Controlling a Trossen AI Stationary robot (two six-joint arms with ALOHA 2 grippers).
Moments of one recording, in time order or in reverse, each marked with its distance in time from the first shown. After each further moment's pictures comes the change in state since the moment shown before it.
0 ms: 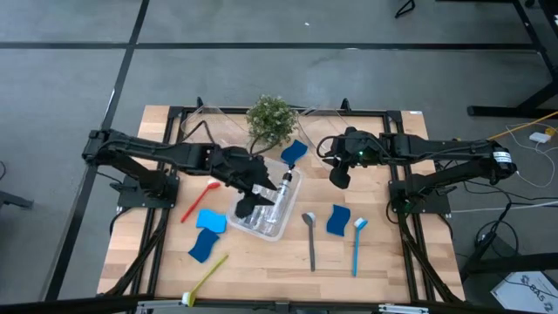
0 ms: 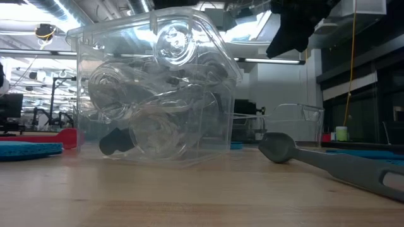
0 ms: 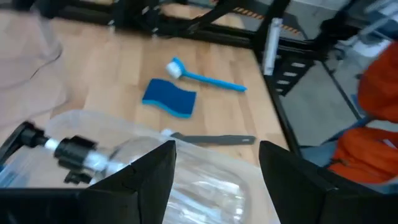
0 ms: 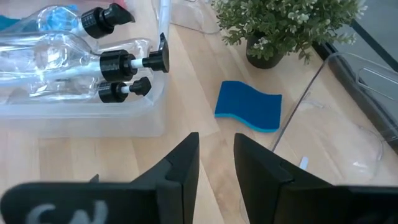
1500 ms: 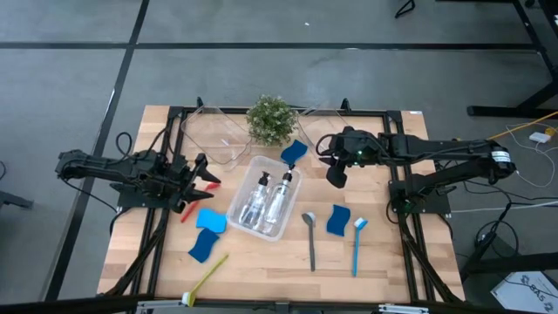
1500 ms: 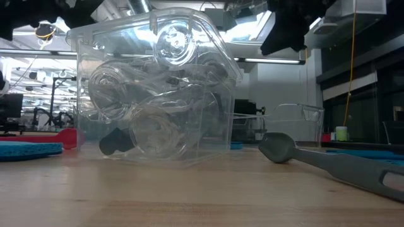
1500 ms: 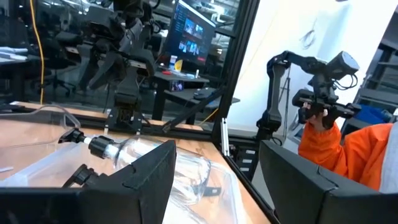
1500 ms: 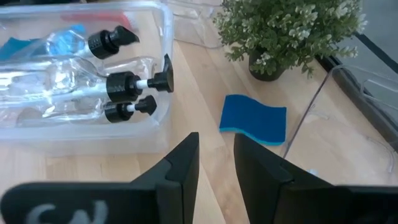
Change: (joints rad) left arm -0.007 -1.071 -0.962 0.559 0.001 -0.053; right arm 0.000 0.018 0.000 0.064 0.003 0.023
